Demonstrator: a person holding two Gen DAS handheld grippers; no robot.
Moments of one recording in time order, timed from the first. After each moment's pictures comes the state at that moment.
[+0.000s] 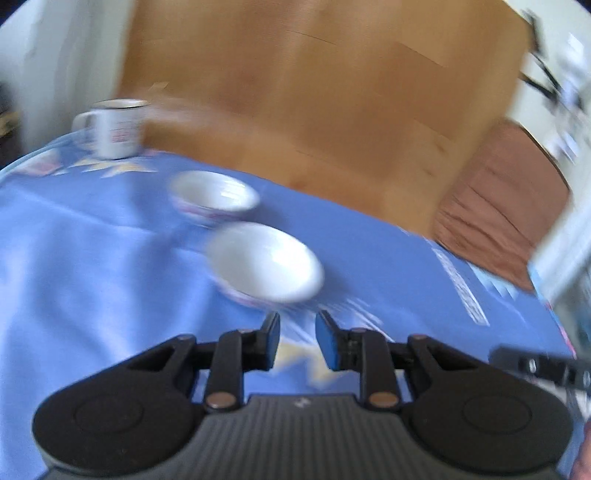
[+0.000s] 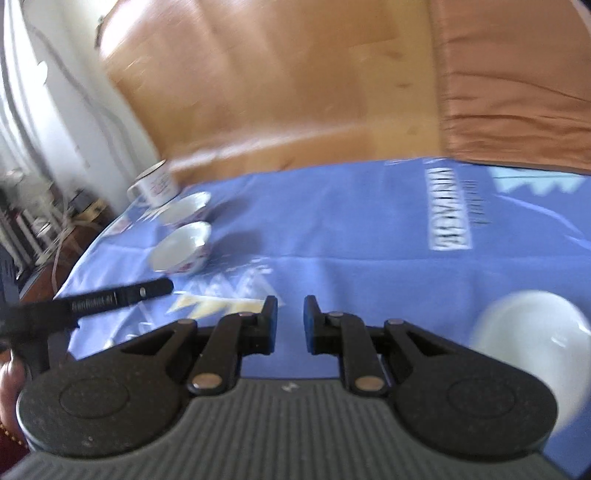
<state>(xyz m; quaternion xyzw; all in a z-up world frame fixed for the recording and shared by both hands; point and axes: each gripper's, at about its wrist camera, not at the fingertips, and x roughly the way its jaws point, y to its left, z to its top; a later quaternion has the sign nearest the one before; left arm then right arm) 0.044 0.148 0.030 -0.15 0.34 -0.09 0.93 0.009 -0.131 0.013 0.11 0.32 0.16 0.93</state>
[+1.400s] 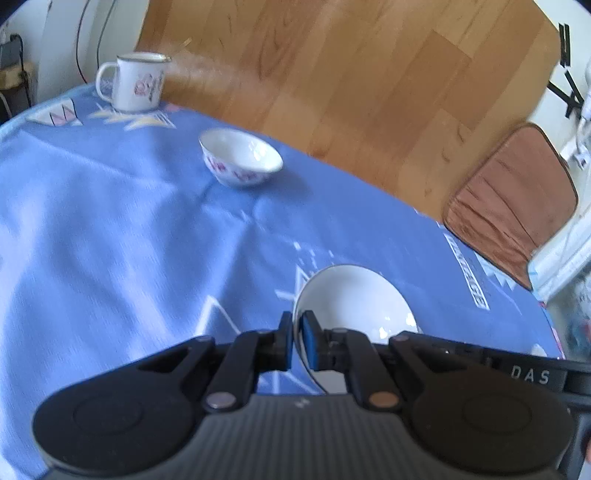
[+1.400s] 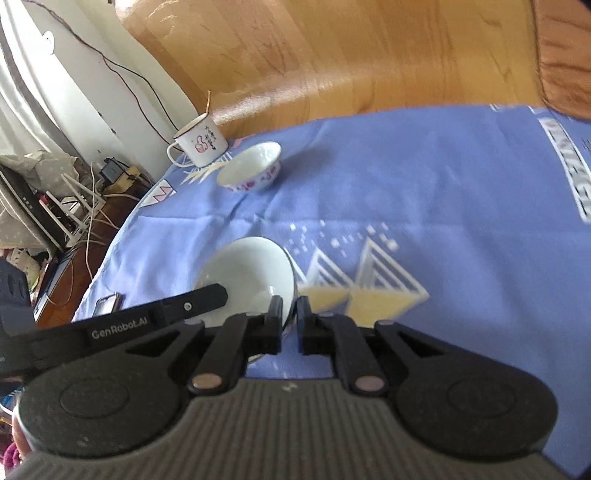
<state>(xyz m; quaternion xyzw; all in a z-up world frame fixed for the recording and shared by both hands) 0.035 0.160 0.015 -0.18 0.39 -0.11 0.90 0.051 -0.050 -0.004 0.14 0.40 0.21 0.88</state>
